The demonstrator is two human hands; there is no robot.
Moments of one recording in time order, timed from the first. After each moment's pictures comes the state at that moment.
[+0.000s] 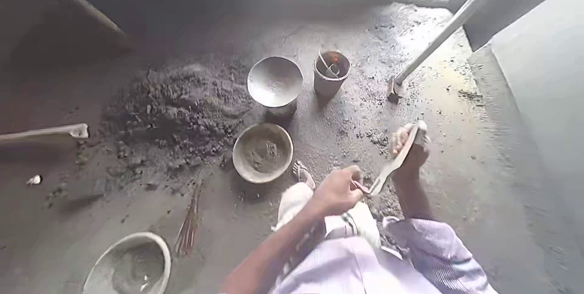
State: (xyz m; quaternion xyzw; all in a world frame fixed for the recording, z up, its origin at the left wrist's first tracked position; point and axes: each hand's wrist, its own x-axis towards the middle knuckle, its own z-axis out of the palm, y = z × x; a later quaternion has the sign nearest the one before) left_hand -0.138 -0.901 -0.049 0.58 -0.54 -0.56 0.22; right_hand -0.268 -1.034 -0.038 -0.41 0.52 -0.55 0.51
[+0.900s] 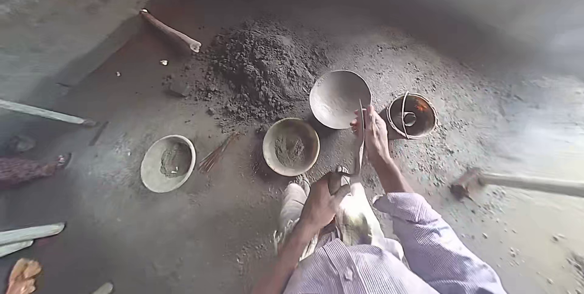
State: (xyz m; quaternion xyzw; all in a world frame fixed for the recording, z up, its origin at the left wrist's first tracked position) left_hand -0.028 -1.020 -0.087 0.81 -0.07 -0.37 0.46; right_hand 0.036 -1.228 -0.112 -0.71 0.33 -0.09 0.61
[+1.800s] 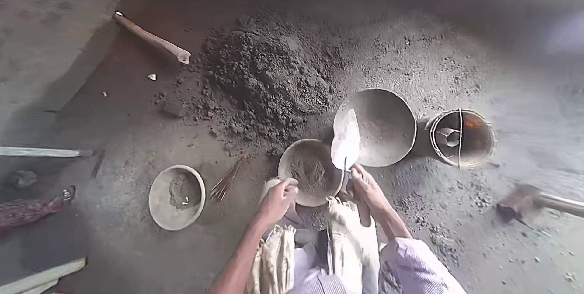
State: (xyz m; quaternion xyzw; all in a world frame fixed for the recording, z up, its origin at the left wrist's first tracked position) left_hand 0.300 -0.881 -0.233 0.81 -0.01 -0.50 0.31; right_hand 0.186 -1.153 -0.260 -0.50 0.31 0.15 0.80
